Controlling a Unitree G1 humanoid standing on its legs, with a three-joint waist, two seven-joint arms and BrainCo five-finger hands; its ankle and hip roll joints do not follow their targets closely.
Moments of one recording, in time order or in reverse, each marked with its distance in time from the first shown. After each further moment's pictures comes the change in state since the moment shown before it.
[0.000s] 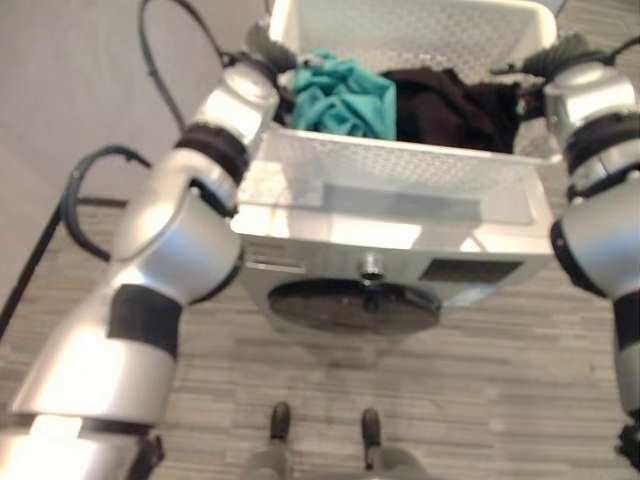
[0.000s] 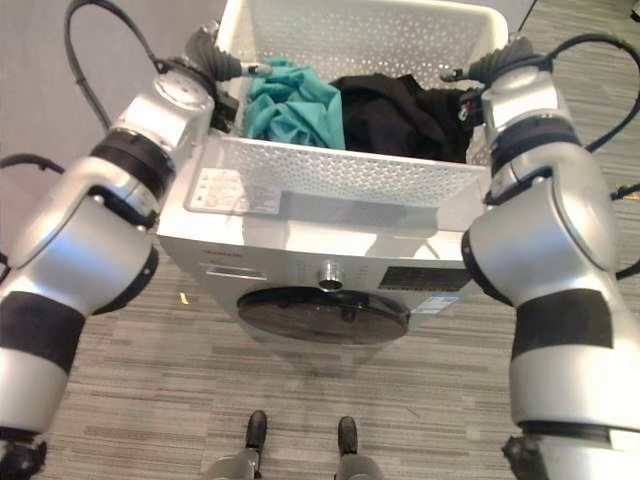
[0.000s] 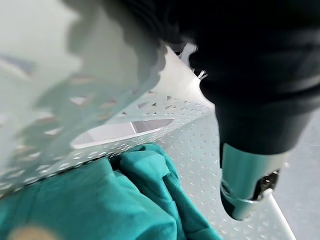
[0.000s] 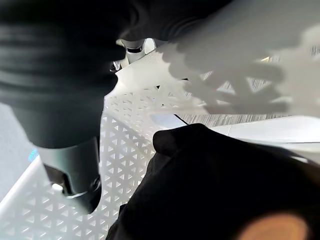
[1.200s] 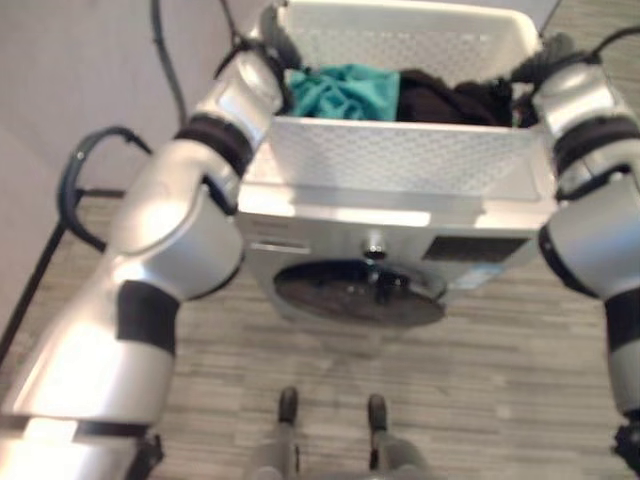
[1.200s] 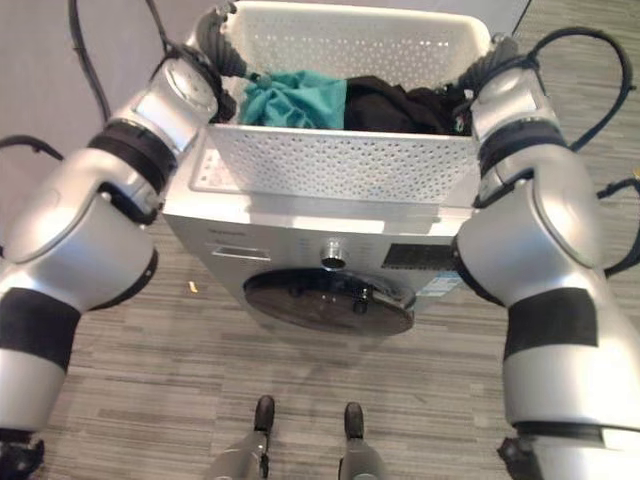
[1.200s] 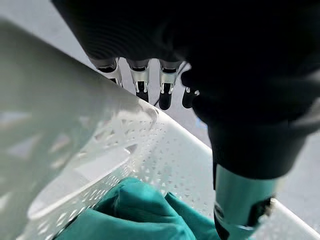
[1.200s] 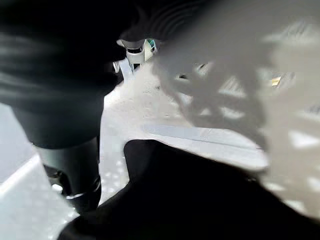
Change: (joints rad) left arm -0.061 -0.005 -0.170 0.022 0.210 -0.023 -0.049; right arm -0.009 0.006 0.059 0.030 -0.167 -0.042 0.048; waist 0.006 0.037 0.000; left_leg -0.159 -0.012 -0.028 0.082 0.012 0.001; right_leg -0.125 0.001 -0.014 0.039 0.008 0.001
